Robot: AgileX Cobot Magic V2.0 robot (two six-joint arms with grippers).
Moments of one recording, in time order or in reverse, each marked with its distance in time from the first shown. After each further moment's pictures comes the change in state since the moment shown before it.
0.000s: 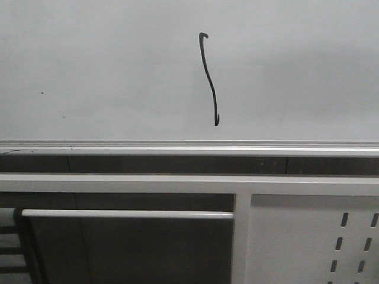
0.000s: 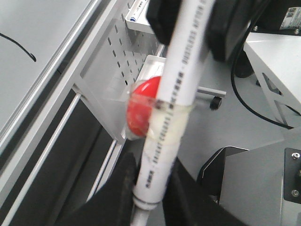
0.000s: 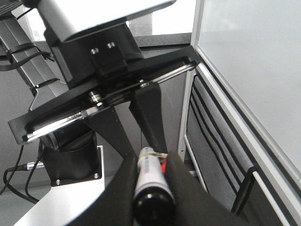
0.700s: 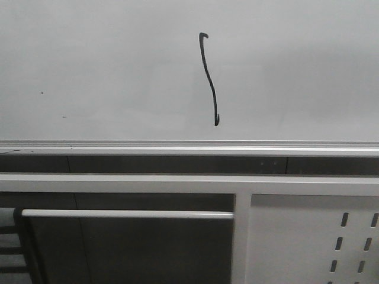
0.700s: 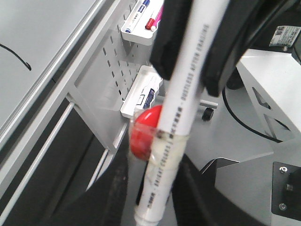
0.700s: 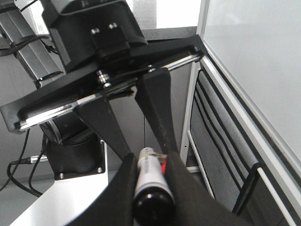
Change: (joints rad) left arm 0.000 0.000 -0.007 -0.042 -0.014 -0.004; right arm 0.000 0.007 0.000 -0.004 0.015 0.000
